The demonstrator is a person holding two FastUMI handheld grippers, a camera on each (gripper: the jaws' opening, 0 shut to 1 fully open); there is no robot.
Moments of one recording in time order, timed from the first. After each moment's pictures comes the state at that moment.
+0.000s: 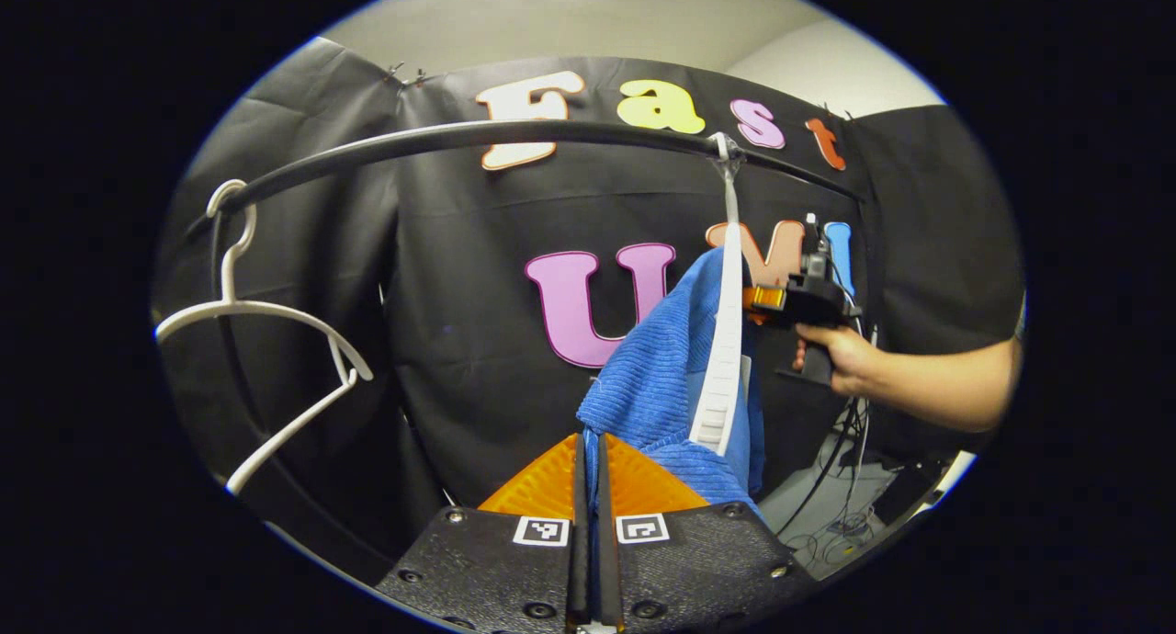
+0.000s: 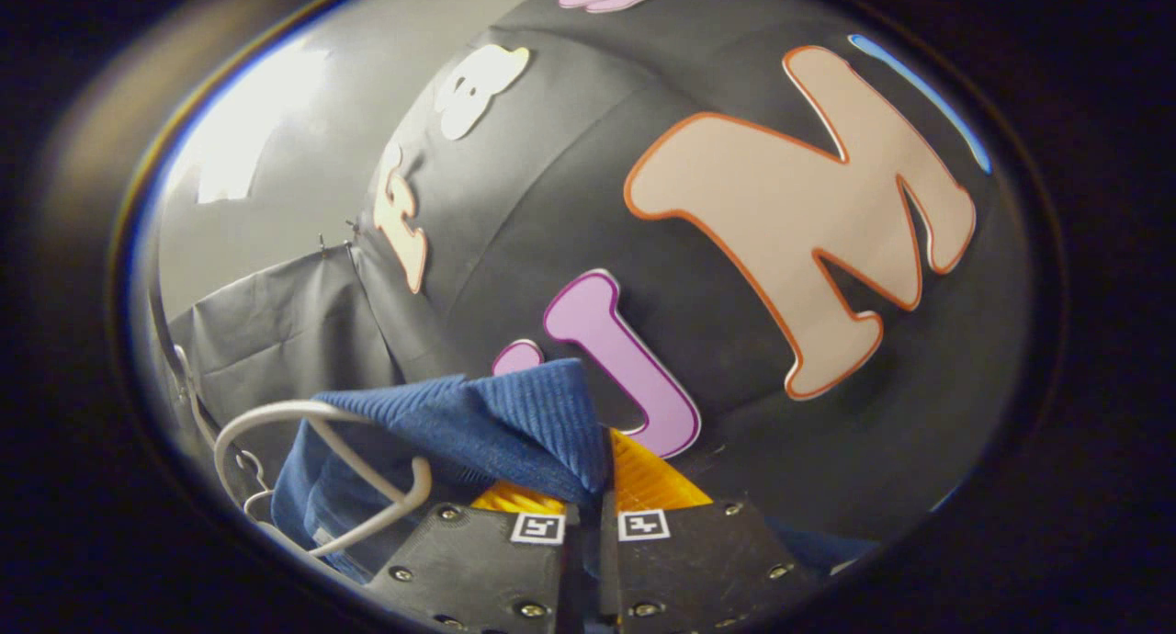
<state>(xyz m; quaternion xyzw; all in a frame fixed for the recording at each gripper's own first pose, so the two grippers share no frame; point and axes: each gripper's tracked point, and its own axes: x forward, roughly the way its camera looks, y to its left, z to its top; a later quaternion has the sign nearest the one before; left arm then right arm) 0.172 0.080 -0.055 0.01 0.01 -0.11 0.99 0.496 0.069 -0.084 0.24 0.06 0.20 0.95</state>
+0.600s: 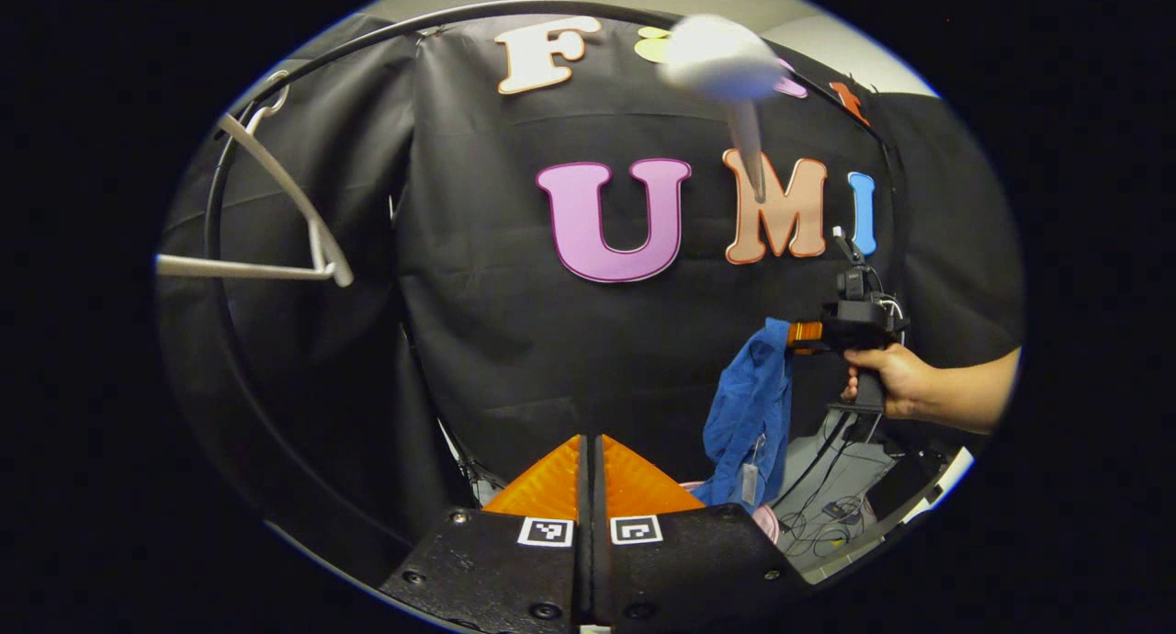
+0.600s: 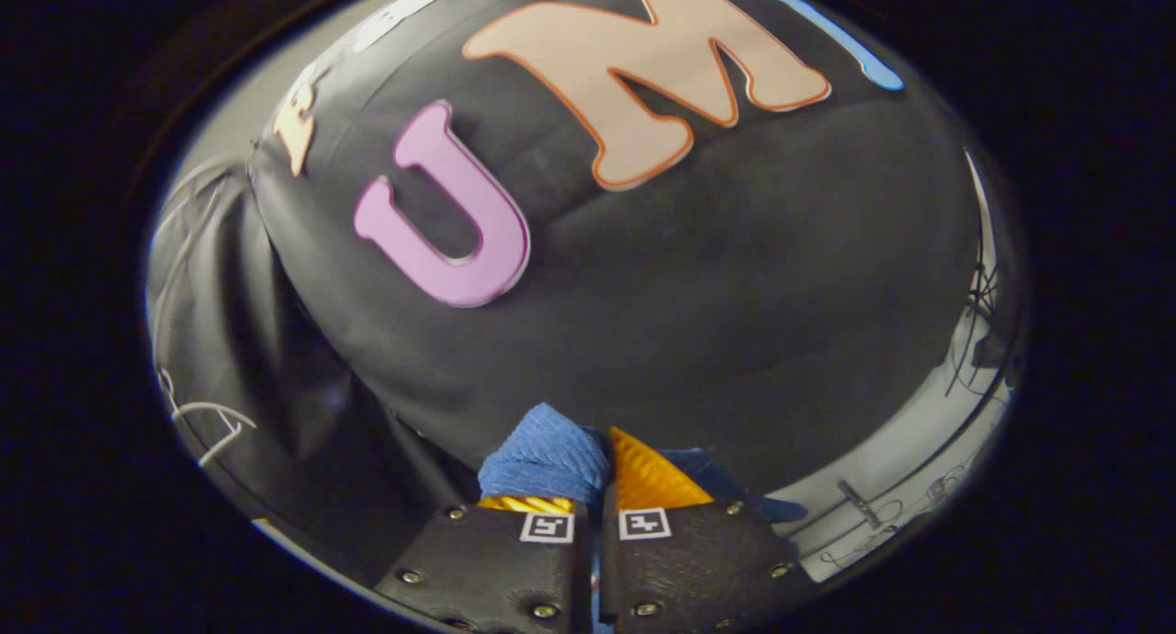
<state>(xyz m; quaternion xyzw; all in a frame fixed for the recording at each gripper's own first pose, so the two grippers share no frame) 0.178 0.073 -0.161 0.01 0.12 -0.10 0.99 0.401 -0.004 -0.307 0.21 0.26 0.07 0.94</state>
